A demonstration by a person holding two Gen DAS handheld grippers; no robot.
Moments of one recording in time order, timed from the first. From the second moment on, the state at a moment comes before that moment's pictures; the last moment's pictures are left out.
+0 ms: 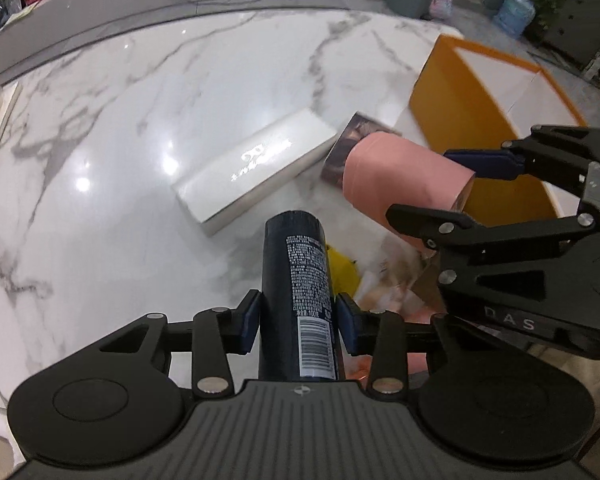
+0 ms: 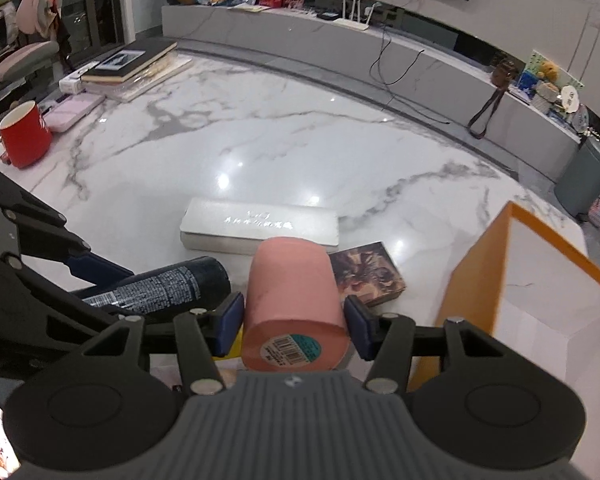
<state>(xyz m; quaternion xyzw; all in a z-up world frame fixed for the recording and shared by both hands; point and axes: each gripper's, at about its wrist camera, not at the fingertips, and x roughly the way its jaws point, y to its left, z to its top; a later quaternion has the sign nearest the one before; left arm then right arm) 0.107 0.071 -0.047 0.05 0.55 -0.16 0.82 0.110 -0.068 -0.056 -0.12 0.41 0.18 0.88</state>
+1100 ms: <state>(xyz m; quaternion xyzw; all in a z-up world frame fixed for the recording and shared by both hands) 0.116 -0.086 0.024 0.01 0.46 -0.33 0.83 0.055 -0.227 0.000 -0.06 0.38 0.02 0.92</state>
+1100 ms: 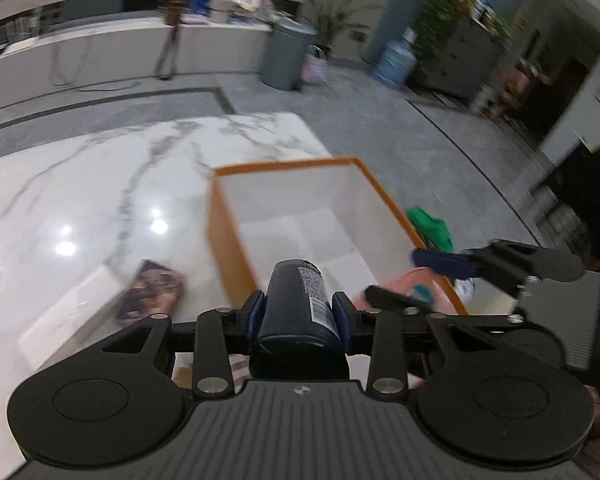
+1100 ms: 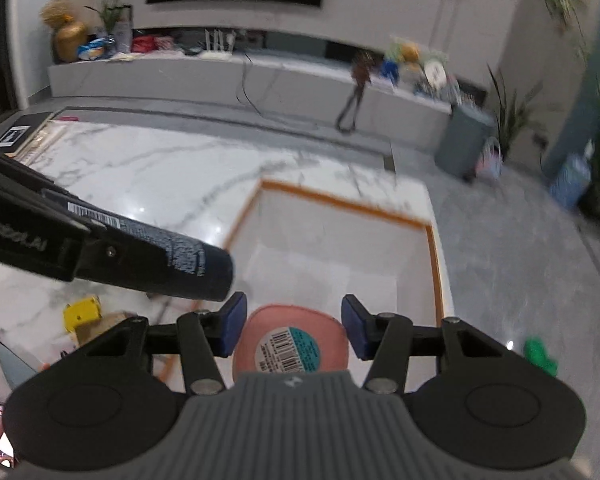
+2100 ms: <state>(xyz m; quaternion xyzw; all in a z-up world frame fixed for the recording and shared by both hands) 0.102 -0.143 -0.044 0.16 0.52 -0.38 0.74 0.056 -0.267 -0.073 0.00 0.48 0.03 0.88</state>
